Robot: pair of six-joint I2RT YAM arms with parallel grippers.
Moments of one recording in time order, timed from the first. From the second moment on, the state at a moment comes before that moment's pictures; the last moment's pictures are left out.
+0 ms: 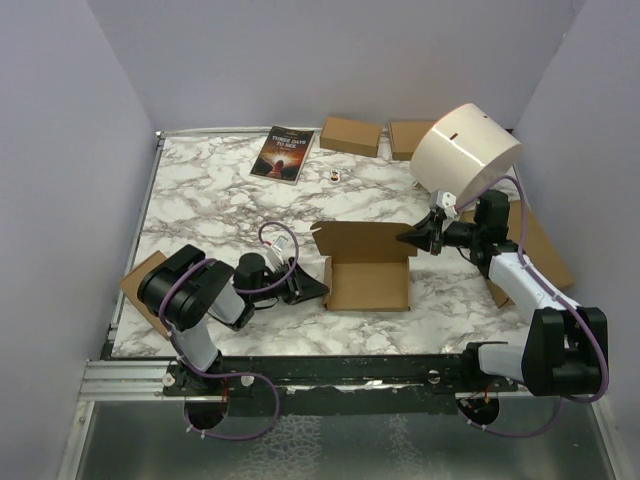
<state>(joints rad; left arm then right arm) -0.52 1.73 0.21 1.17 0.64 -1.14 0.02 1.25 0.65 0.11 -1.23 -0.54</state>
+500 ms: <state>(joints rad) -0.56 1.67 0.30 0.93 0.62 -1.05 0.02 1.26 0.65 0.11 -1.23 -0.54</state>
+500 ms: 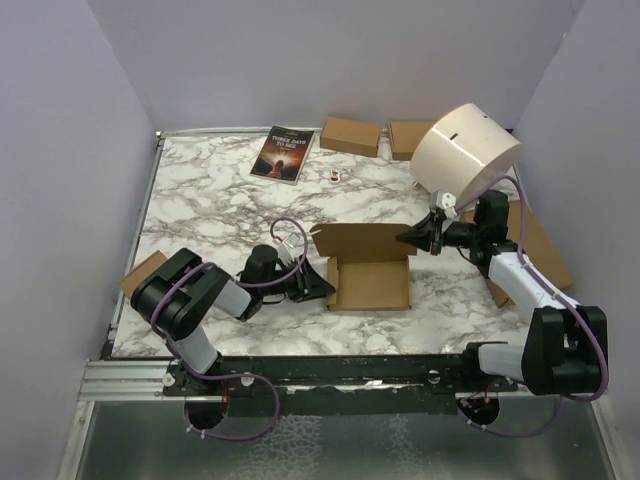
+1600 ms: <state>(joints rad) -0.66 1.55 0.41 0.54 0.34 -0.89 0.02 1.19 0.65 -0.04 -1.44 -0.76</state>
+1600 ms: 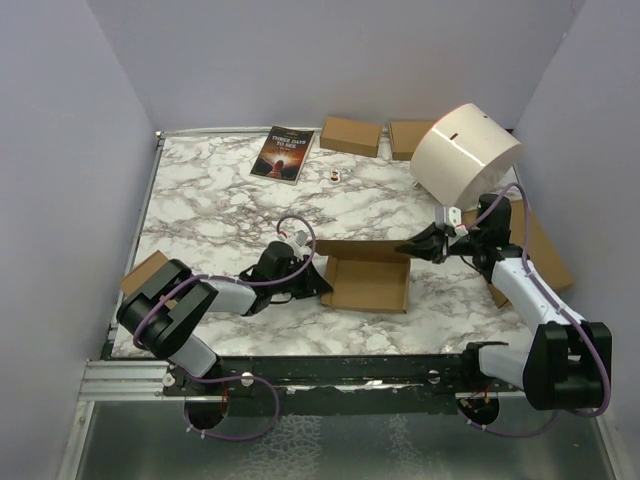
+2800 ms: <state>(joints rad) -0.69 1.65 0.98 -0.29 -0.01 -0.42 0.11 1.33 0.64 0.25 -1.08 -0.18</state>
